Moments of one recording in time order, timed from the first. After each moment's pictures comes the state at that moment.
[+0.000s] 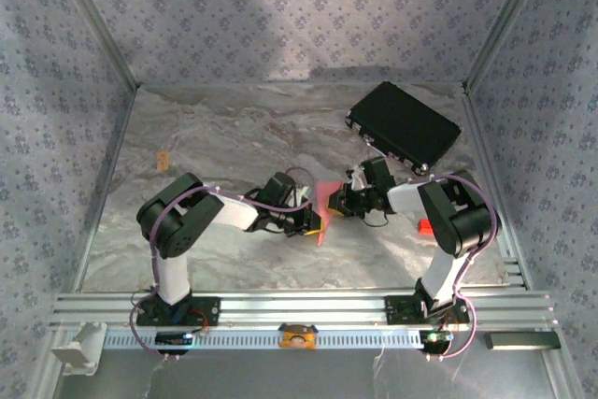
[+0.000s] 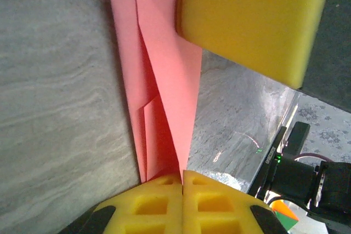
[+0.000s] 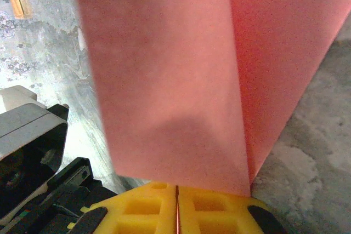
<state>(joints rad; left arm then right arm) -0.81 1.87 0.76 0.33 0.66 -1.00 0.37 1.75 0.67 0.12 -0.72 0.73</state>
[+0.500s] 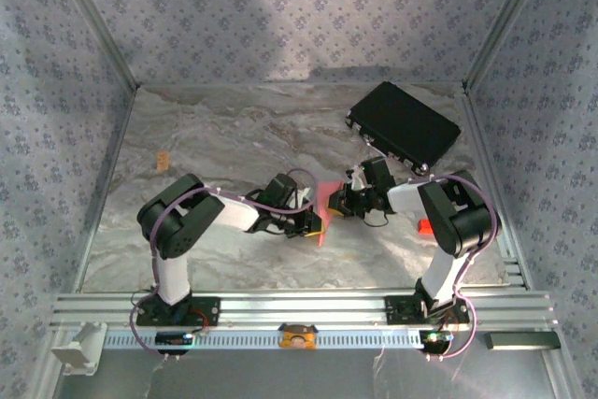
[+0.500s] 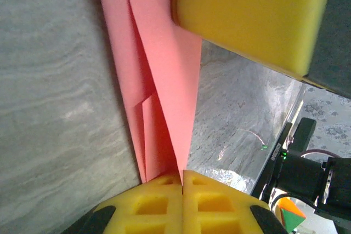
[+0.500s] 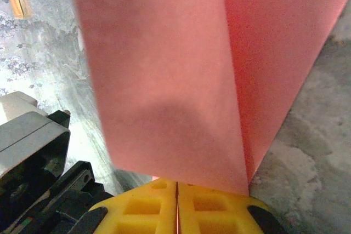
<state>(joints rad) -0.82 1.87 0.76 0.32 0.65 -0.97 0.37 1.75 0.67 0.12 -0.72 0.73</state>
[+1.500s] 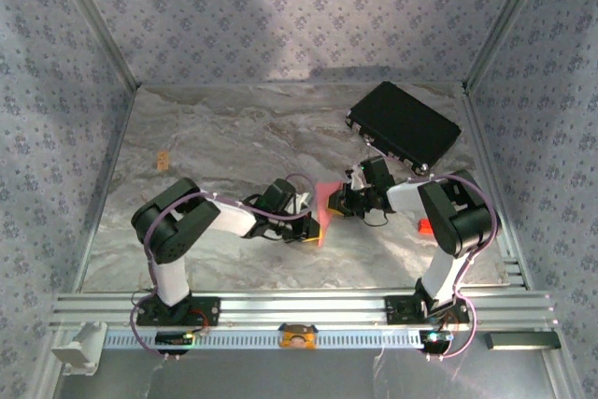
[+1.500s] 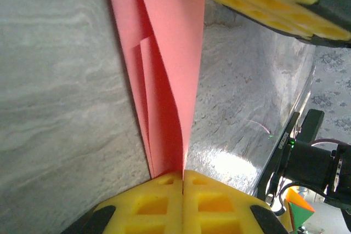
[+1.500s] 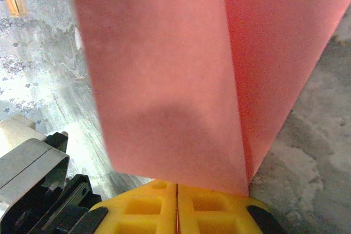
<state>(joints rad) -0.85 1.83 0.70 0.33 0.63 -0.96 0.37 1.75 0.68 0.10 -0.71 0.72</state>
